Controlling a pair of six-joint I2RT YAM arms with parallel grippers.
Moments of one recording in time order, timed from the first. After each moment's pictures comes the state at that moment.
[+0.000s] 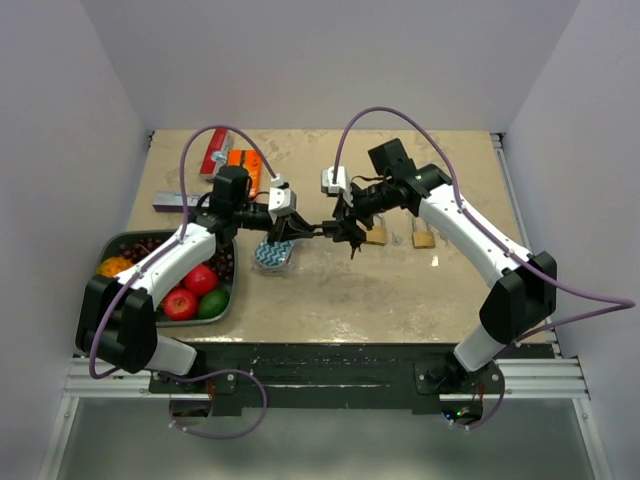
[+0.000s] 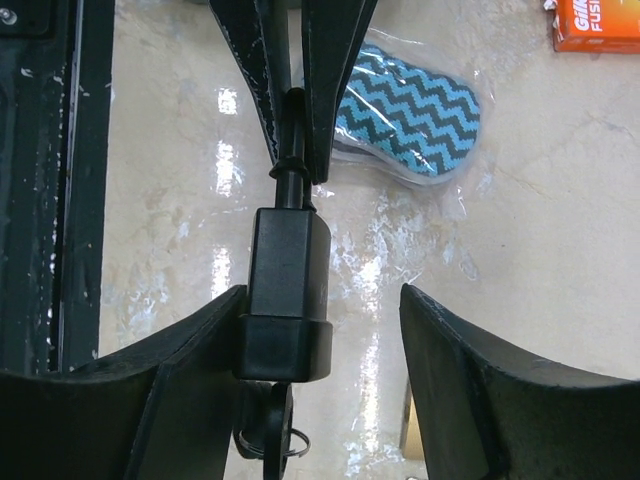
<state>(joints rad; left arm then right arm) -0.38 1.42 0.99 -0.08 1.11 0.52 0.53 1.62 1.52 -0.83 -0.76 -0.78</state>
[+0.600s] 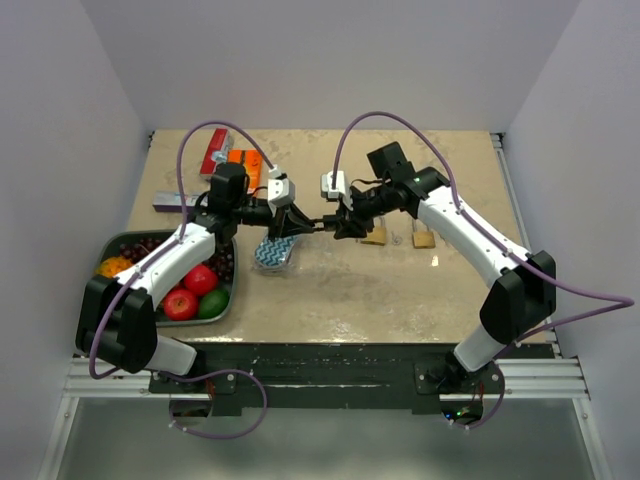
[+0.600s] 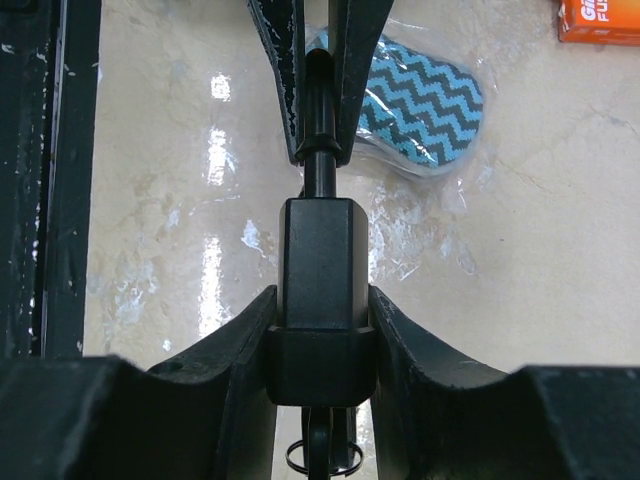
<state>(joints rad) -0.37 1.42 0.99 0.00 1.10 0.38 0.54 1.62 1.49 -0.81 -0.74 -0.83</state>
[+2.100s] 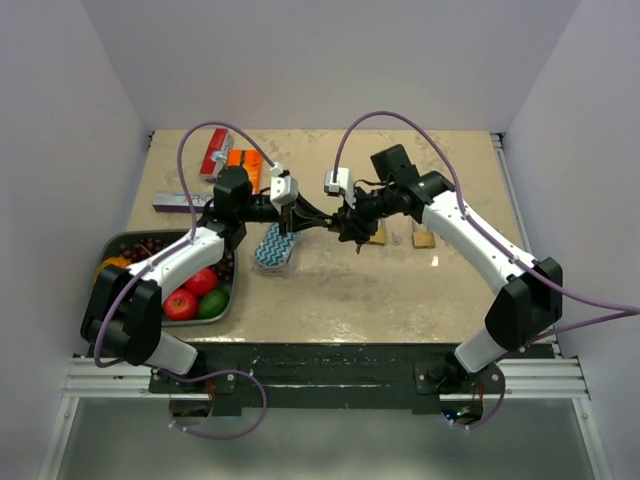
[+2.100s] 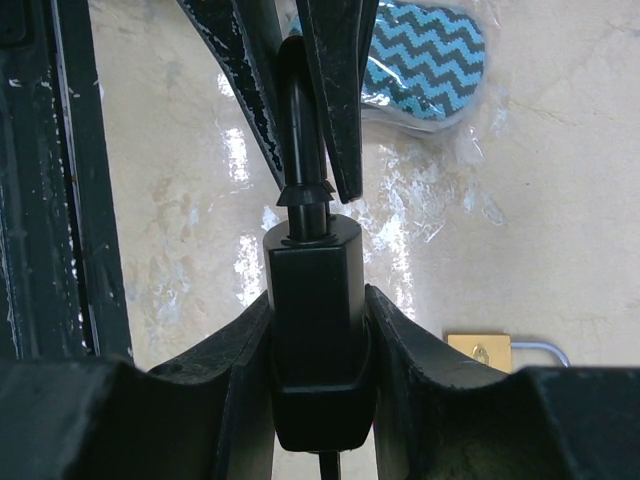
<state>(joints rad) -0.43 1.46 0.92 0.44 1.12 0.14 0.54 1.57 1.45 -0.78 -0.68 -0.63</state>
